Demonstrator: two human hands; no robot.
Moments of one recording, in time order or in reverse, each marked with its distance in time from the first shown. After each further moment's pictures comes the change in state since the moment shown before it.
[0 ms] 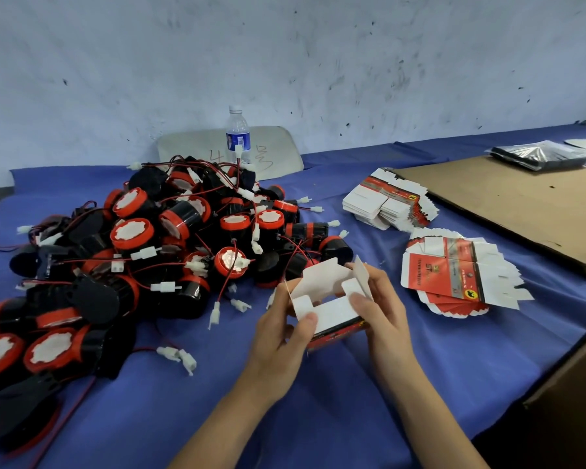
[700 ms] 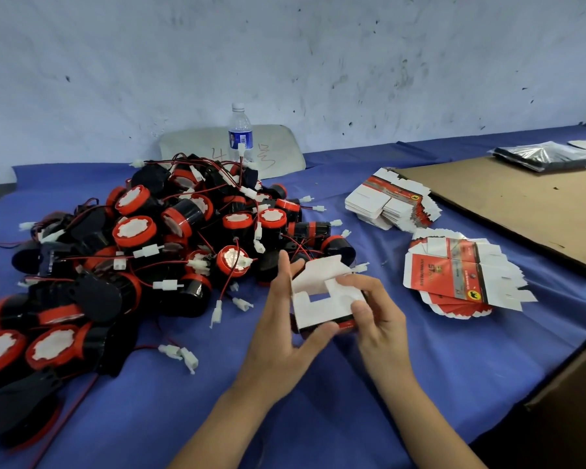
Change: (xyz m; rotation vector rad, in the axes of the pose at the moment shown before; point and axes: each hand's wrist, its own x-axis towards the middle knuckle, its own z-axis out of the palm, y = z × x) left_hand 0.002 -0.006 -0.002 0.251 0.032 0.173; right_hand -0.005 0.007 0.006 -0.247 0.082 -0.091
